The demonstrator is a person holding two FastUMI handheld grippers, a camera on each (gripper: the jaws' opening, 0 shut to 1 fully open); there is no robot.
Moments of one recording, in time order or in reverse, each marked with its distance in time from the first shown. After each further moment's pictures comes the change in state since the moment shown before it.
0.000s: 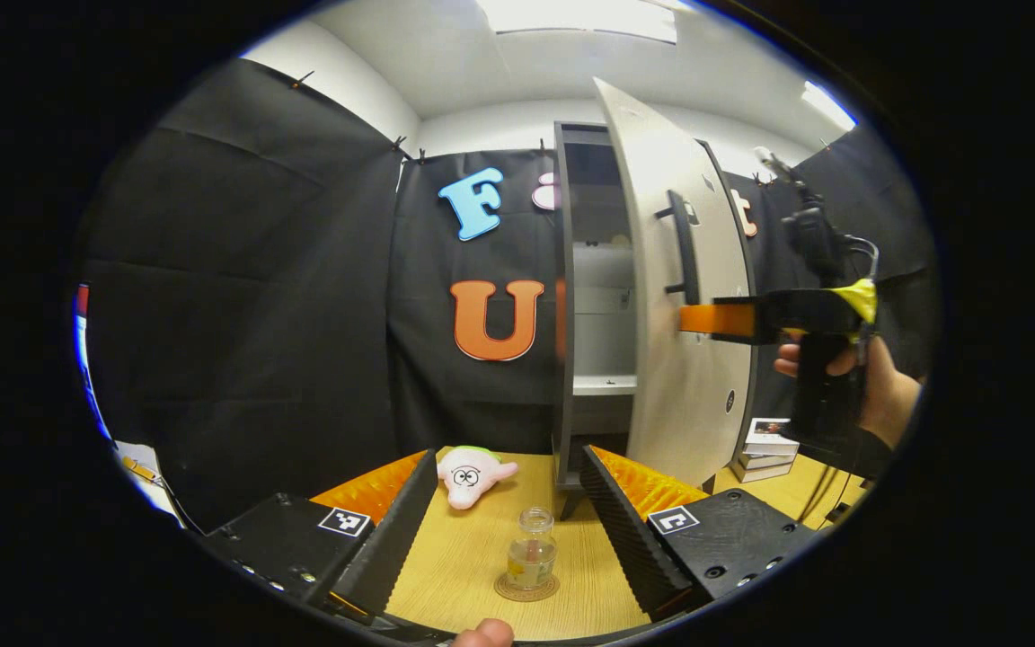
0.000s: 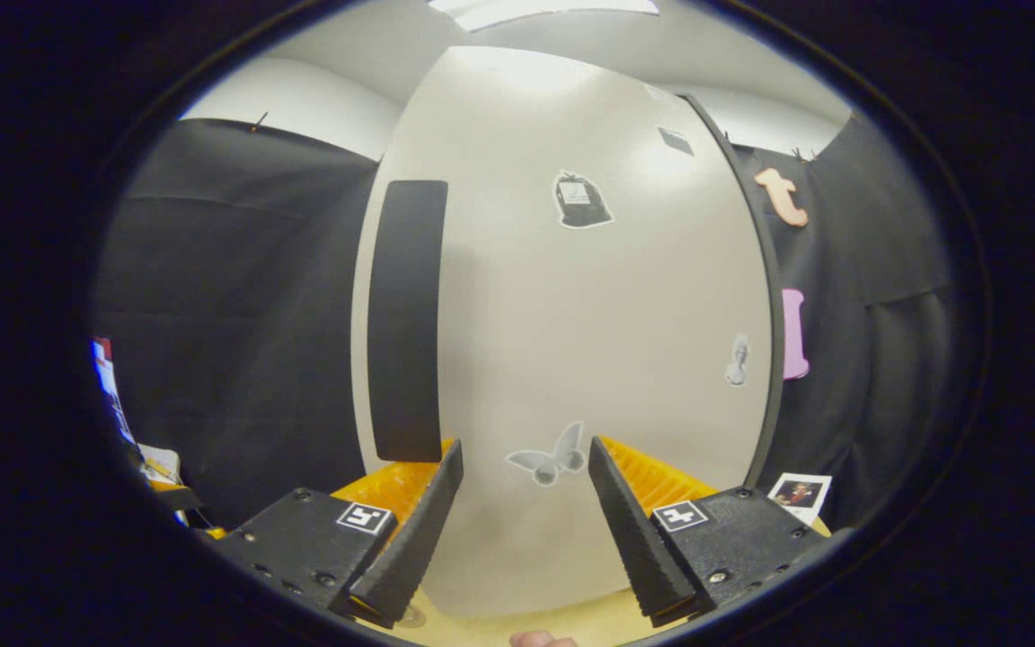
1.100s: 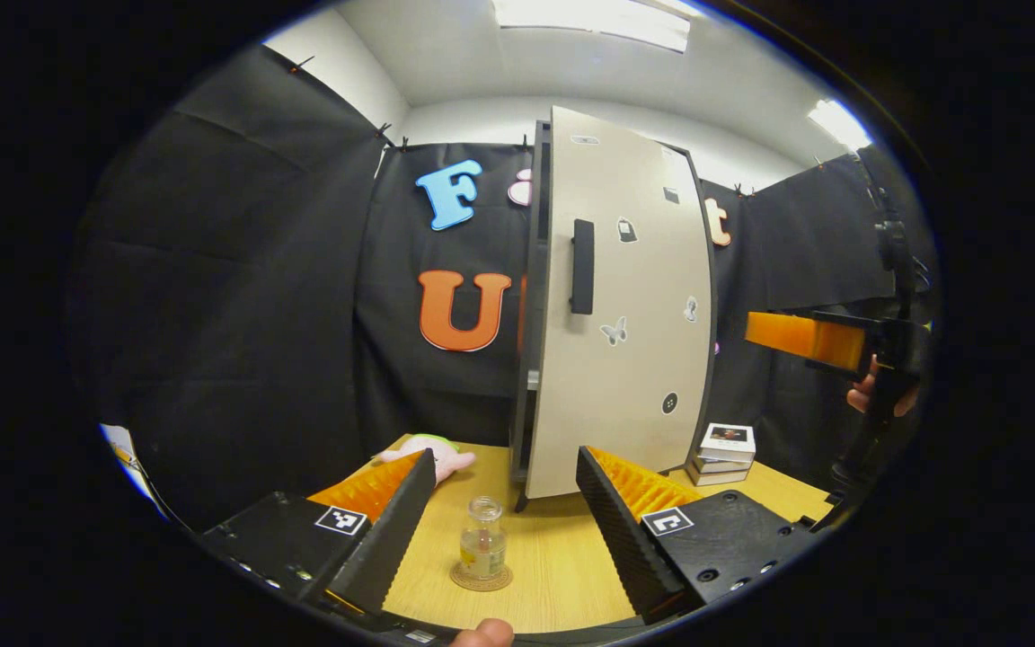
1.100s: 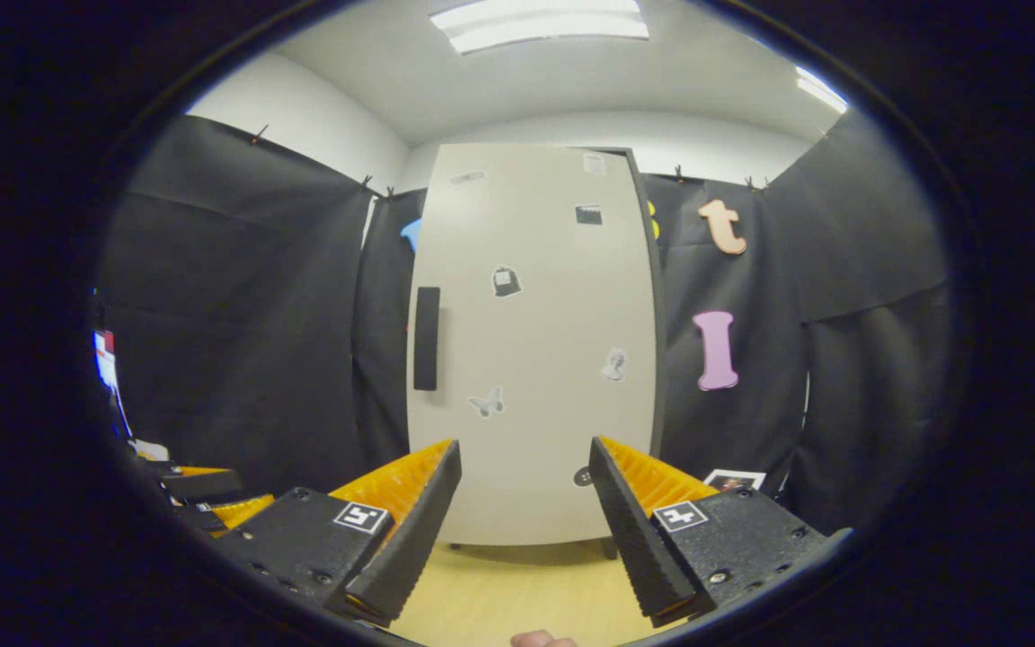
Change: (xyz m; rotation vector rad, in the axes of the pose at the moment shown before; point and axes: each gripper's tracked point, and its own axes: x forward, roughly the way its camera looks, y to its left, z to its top) left arm -0.020 -0.047 0.014 -0.061 0.007 -0.127; right arm -0.122 -0.046 0.008 0.019 -0.079 -0.160
